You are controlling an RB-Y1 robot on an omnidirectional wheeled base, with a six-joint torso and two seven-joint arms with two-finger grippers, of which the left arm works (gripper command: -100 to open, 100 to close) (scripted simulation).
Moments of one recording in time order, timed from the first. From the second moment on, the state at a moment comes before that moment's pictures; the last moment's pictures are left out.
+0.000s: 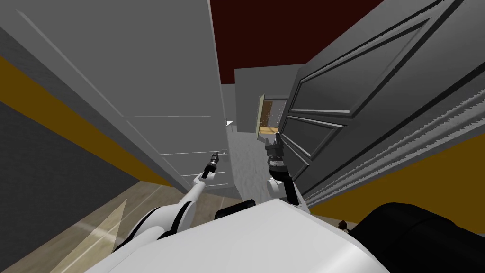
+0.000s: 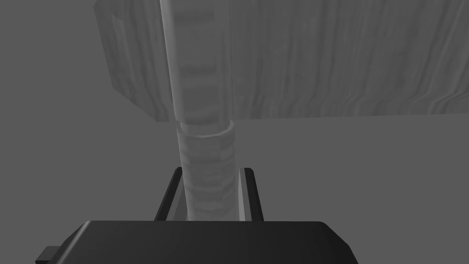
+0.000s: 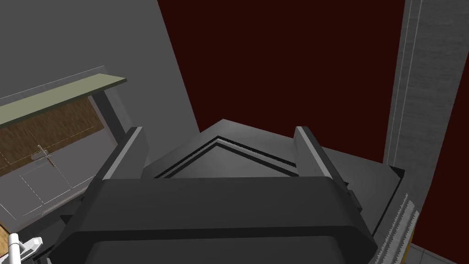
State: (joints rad) arm -0.57 0.05 0.12 -0.50 -0.16 -0.54 0.14
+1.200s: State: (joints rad) arm -0.51 0.09 0.21 -0.60 -0.12 -0.48 0.10
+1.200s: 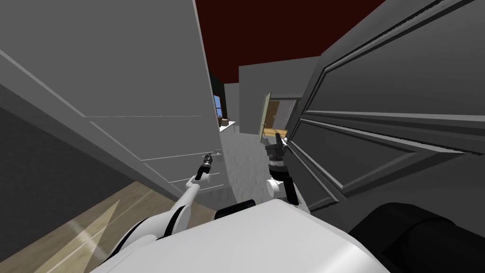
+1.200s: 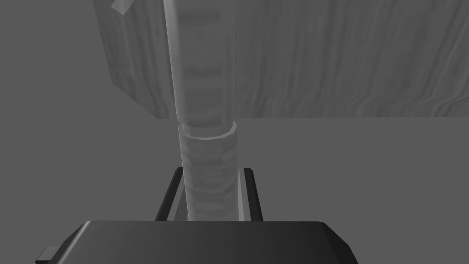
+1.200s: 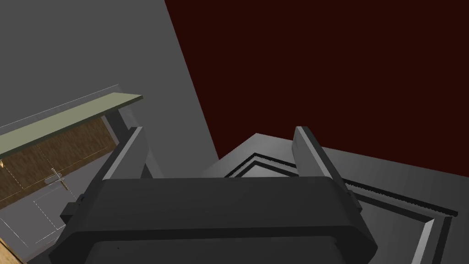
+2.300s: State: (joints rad) arm -0.51 0.12 0.29 -0.57 -0.08 -0.49 0.07
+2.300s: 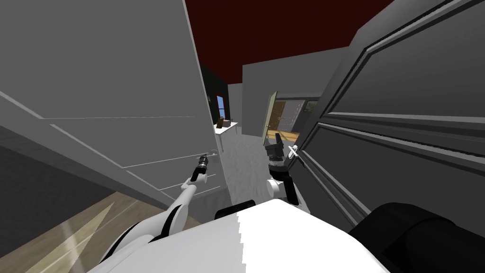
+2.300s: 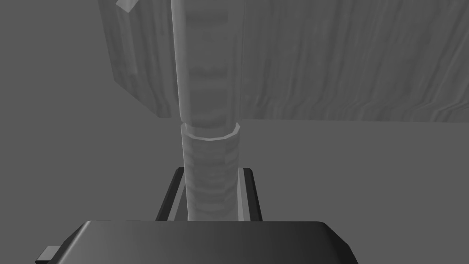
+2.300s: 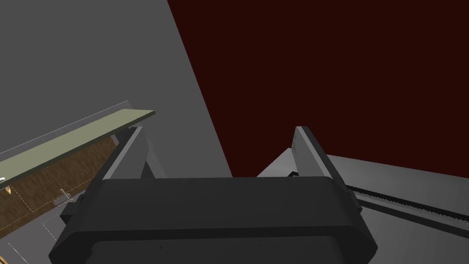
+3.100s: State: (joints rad) arm -0.49 0.15 0.35 -0.58 -0.06 -0.48 0.06
